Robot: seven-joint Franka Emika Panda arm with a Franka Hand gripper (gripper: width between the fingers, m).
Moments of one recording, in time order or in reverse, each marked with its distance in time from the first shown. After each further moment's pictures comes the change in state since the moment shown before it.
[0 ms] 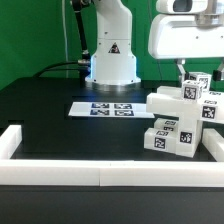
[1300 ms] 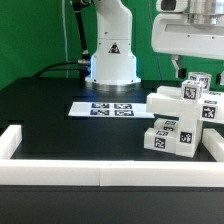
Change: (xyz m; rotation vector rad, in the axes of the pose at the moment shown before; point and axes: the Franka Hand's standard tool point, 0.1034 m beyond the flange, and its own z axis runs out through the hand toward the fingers) arm 0.000 0.001 0.000 0.002 0.000 0.746
